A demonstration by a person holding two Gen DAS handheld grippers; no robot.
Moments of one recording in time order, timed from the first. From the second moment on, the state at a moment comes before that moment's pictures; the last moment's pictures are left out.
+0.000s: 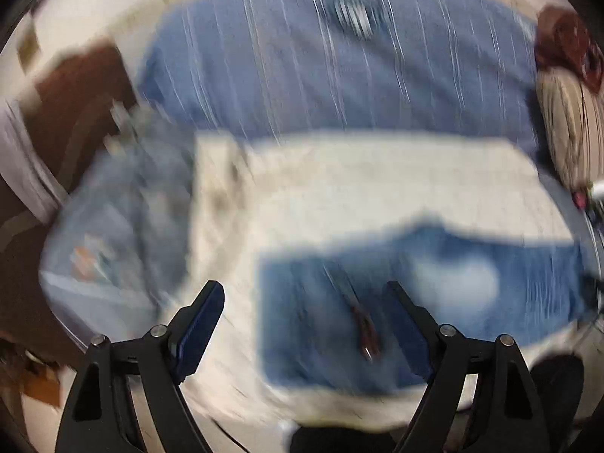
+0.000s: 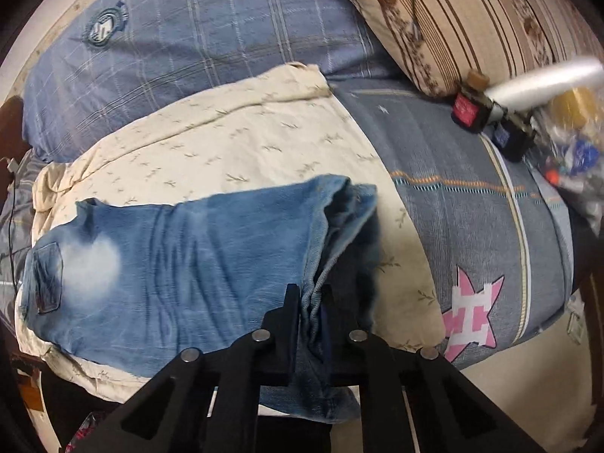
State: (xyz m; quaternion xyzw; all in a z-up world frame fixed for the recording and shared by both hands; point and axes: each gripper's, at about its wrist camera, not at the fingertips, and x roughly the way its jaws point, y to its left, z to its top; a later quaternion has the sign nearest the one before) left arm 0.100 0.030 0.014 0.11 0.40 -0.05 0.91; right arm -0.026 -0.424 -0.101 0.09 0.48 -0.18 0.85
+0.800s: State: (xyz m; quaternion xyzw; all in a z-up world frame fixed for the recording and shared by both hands) left arm 0.054 -0.085 -0.080 0.14 0.48 -0.21 0.84; right arm -0.047 -0.471 -0.120 0.18 0.45 -0.14 0.86
